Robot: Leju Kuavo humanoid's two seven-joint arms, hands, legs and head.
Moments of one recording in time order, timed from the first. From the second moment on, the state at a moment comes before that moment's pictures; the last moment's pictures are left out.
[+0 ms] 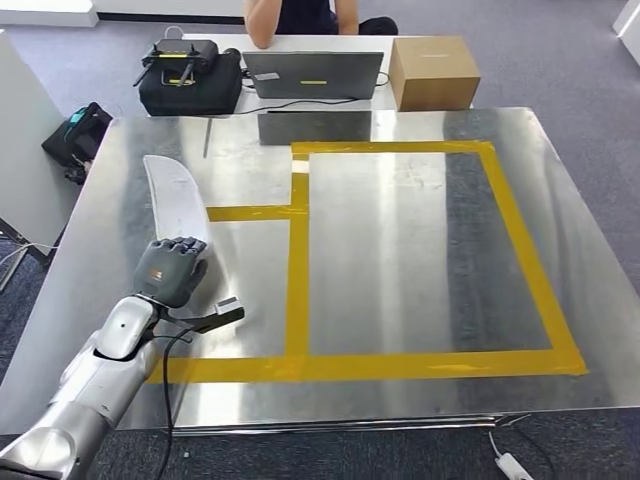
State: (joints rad) left arm -0.42 0.08 -0.41 -0.90 -1.36 0.62 -0.15; right arm -0.04 0.09 -0.86 -0.19 1.17 -0.14 -0.22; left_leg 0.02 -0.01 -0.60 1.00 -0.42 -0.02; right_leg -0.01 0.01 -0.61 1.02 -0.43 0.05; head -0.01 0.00
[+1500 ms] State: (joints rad) left arm -0.30 0.17 -0.35 -0.95 -1.27 0.61 -0.16; right arm -0.05 0.11 -0.89 -0.19 1.19 -0.14 -0.21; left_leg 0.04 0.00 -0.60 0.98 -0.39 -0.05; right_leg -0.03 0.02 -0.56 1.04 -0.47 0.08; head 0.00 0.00
